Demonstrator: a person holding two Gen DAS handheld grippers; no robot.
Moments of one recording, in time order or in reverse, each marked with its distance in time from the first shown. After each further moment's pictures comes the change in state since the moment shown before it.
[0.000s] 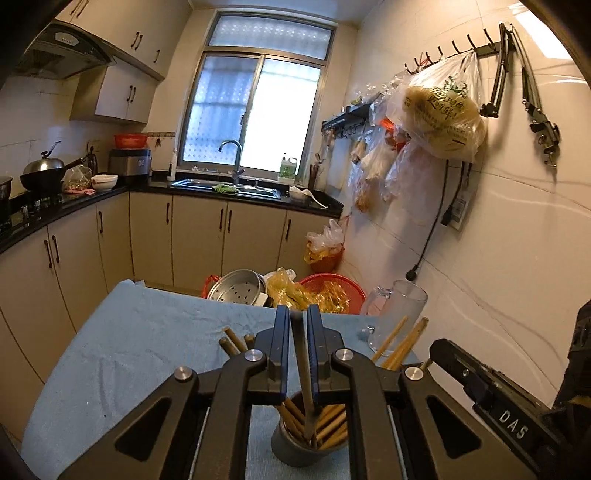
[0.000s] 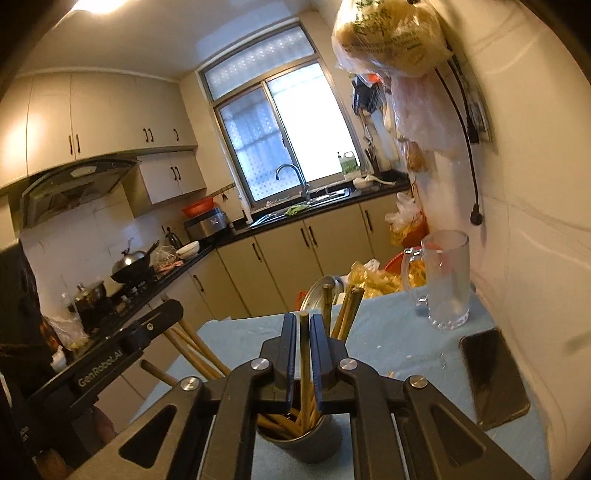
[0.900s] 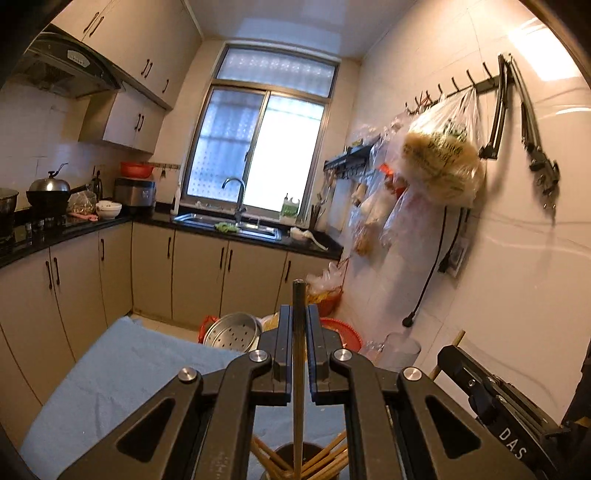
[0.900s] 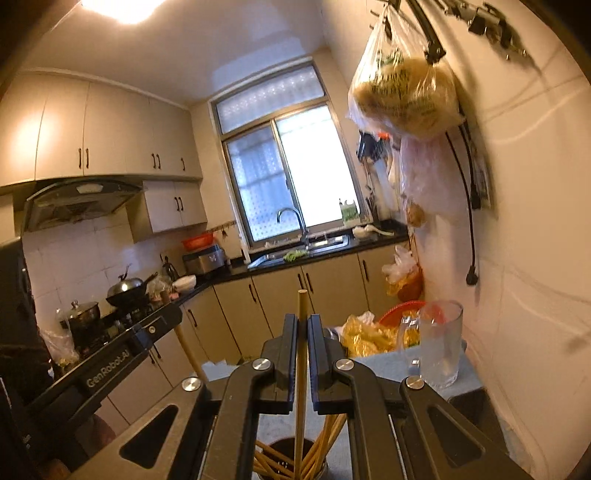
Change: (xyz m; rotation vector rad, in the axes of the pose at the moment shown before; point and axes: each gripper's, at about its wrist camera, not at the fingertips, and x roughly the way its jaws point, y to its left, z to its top) left arm 0.001 -0.008 0.028 -0.036 -0.156 0.014; right arm -0.020 0.033 0.037 -0.088 -0.160 -0.038
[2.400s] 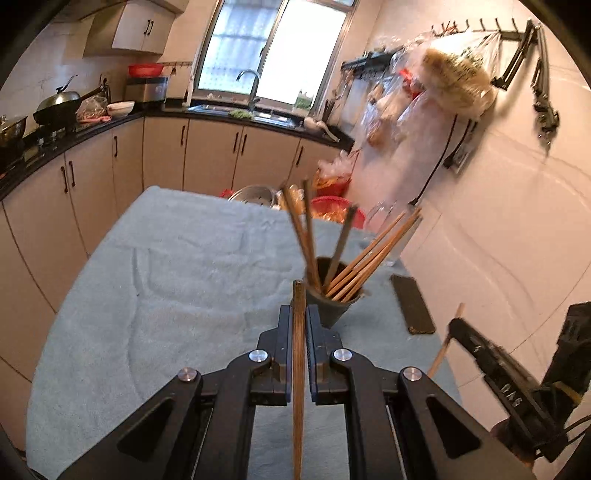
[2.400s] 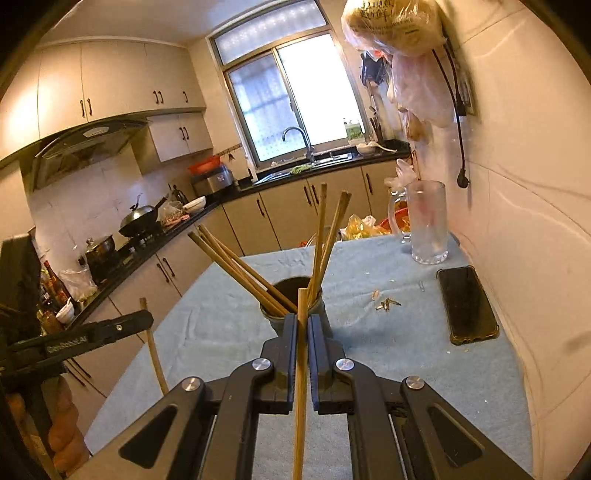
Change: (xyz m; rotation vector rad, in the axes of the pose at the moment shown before) left arm -0.094 0.038 -0.069 -0.068 0.422 0.005; right arm -0.080 -0.017 -0.088 0.014 0.305 0.036
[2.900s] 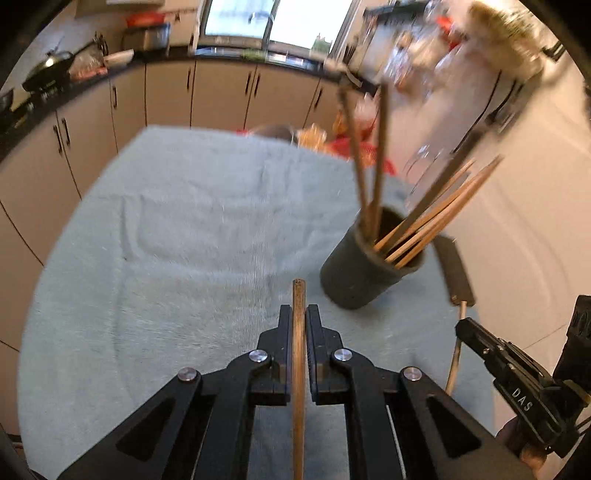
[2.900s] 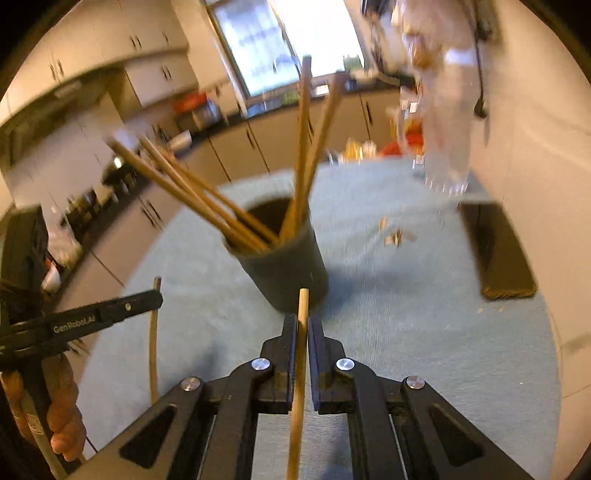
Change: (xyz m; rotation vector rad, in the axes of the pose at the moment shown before) left arm 0.105 0.028 0.004 -0.028 0.224 0.048; right arm 0.080 -0.021 -0.030 0.021 0.251 -0.002
